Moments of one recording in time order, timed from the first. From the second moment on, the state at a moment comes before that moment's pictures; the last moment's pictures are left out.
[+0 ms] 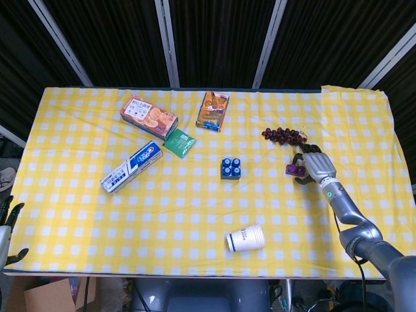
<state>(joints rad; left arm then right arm) 0.00 -0.99 0.02 -1.91 1.37 1.49 0.51 0.73 -1.57 0.11 -0.73 -1.40 0.63 0.43</state>
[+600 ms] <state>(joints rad) 0.00 -1.01 0.02 -1.91 1.36 1.50 0.54 0.75 -1.61 0.08 -0.63 -1.43 0.61 0.52</state>
